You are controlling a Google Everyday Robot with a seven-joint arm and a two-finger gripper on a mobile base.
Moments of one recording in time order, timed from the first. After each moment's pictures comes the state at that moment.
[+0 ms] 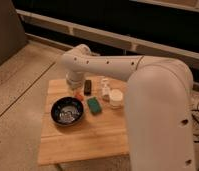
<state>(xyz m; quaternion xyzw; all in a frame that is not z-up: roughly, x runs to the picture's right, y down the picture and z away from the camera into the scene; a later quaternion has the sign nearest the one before) -0.129 0.023 0.785 -0.31 0.03 0.37 0.87</state>
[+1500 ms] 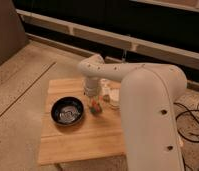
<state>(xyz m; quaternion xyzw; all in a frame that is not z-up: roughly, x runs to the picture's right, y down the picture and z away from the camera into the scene) -0.024 0.084 0.847 -0.35 0.20 0.44 0.80</state>
